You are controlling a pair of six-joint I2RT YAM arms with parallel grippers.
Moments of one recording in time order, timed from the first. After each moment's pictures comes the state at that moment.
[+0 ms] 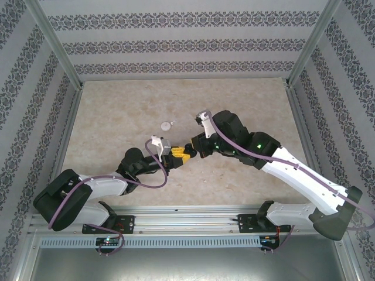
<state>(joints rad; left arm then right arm) -0.65 1.35 0.34 1.09 0.58 -0.27 0.86 1.18 1.26 -0.73 -0.07 0.35</state>
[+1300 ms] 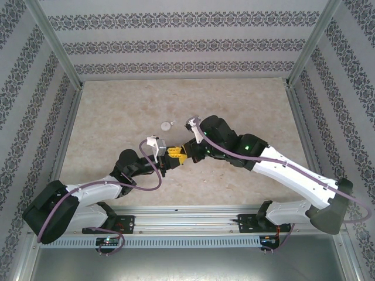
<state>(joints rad) -0.65 1.20 0.32 0.98 0.57 -0.28 0.93 1.24 1.23 -0.69 -0.05 0.33</state>
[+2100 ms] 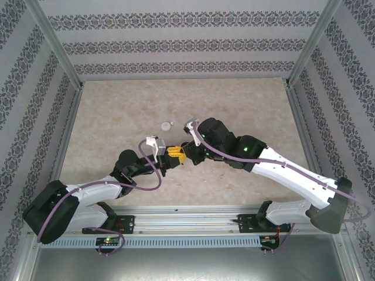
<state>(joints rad) -0.65 1.20 0.32 1.00 0.55 -0.29 0.95 1.24 1.23 -0.70 -0.03 0.31</state>
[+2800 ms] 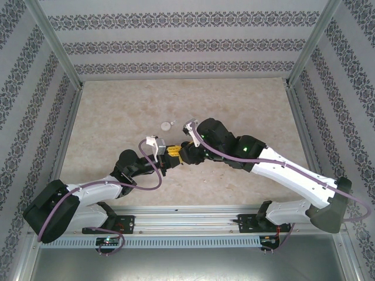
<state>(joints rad) -0.65 1.21 0.32 1.01 0.53 -0.30 0.95 1.24 1.24 -0.72 -0.04 0.30</state>
